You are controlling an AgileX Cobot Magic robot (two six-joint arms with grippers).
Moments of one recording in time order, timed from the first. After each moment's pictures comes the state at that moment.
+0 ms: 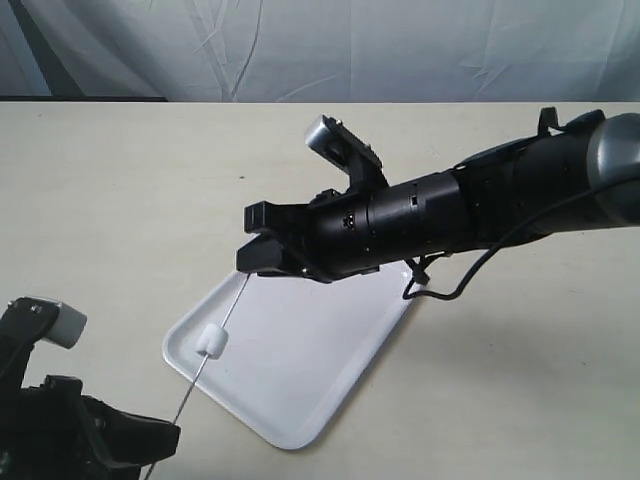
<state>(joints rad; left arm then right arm) -0.46 1.02 -0.14 1.74 -0.52 -2.06 0.62 1.80 -0.90 1.74 0.63 -1.13</state>
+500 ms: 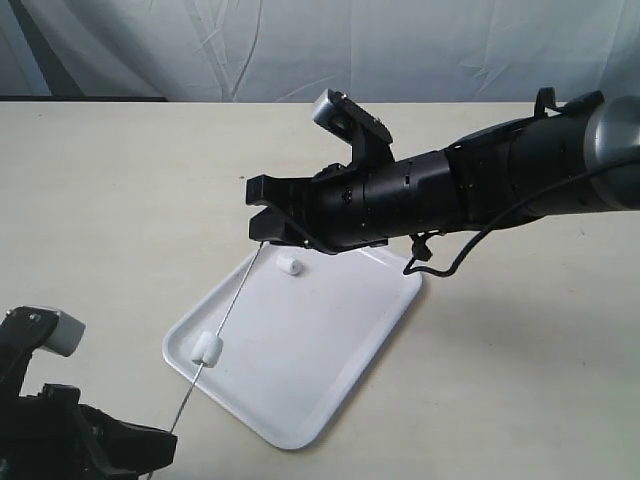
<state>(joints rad) -0.46 1.02 -0.13 1.75 -0.52 -2.07 0.62 1.80 -0.95 1.74 0.49 -1.12</state>
